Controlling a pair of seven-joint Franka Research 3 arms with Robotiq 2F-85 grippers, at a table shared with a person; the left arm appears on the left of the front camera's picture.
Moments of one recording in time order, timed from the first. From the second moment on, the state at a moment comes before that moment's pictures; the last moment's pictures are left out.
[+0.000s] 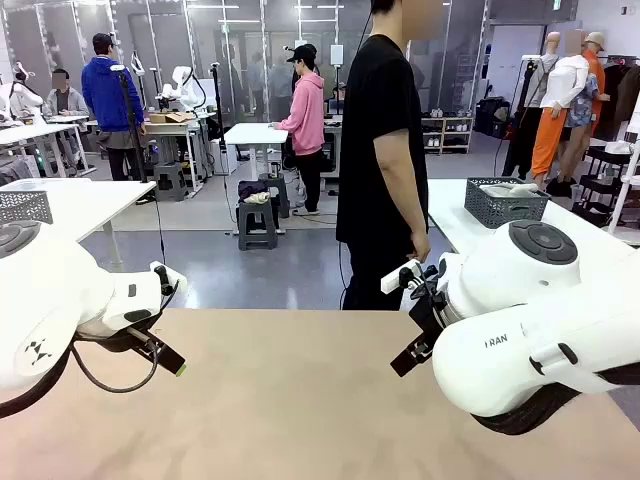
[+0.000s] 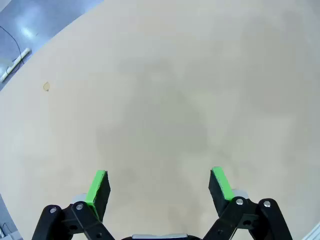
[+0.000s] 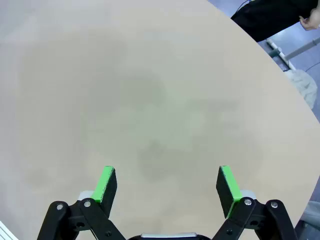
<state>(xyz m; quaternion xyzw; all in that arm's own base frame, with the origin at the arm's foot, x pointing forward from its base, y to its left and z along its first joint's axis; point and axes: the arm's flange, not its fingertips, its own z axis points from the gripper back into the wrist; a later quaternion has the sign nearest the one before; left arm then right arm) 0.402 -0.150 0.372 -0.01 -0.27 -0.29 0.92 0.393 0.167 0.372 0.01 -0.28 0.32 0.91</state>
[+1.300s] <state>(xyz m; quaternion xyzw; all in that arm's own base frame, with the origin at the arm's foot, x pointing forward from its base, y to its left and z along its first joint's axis) 0.402 -0.150 0.372 -0.01 -0.27 -0.29 0.92 0.393 0.167 0.372 0.01 -0.28 0.32 0.90</state>
